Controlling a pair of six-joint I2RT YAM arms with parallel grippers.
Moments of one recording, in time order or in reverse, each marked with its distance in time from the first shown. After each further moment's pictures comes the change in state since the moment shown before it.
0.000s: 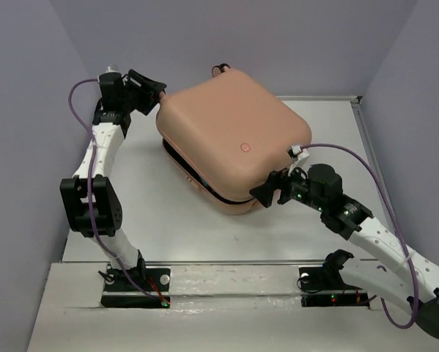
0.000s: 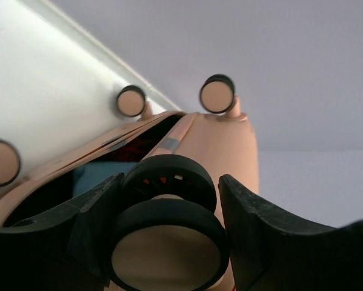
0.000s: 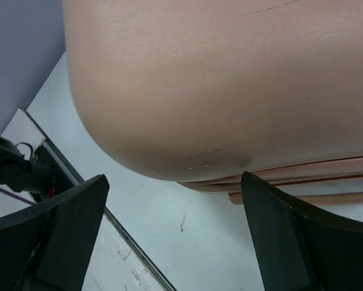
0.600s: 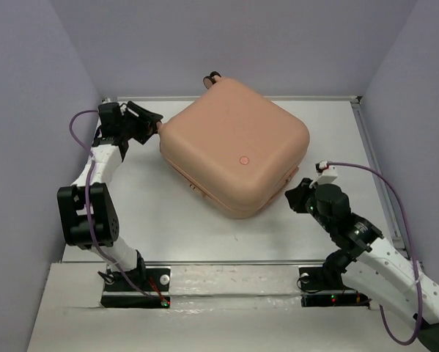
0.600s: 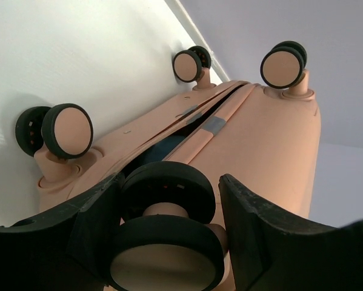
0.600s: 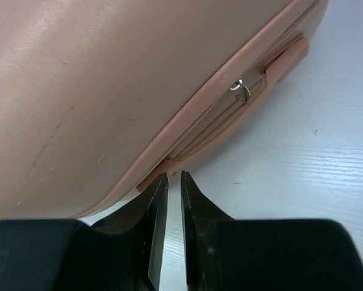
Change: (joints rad) left arm 0.070 -0.150 -0.417 0.072 0.027 0.053; right arm 0.000 -0.272 -0.183 -0.204 0.484 0.162
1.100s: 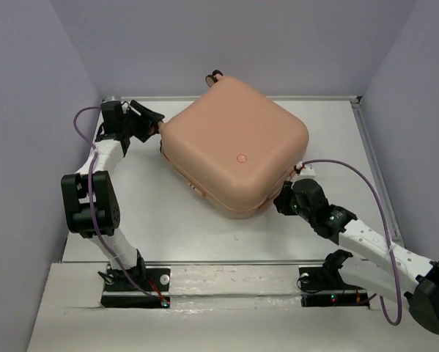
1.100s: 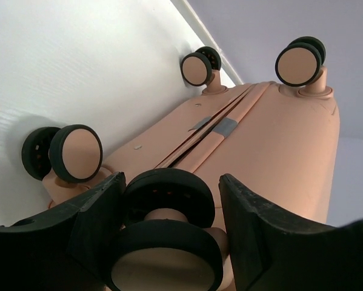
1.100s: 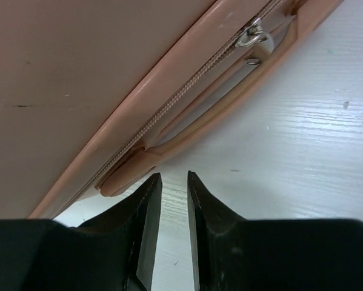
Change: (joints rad) left arm 0.013 0.127 0.053 0.054 0.043 0.048; right arm -0.001 0.272 -0.040 0.106 -0.054 0.000
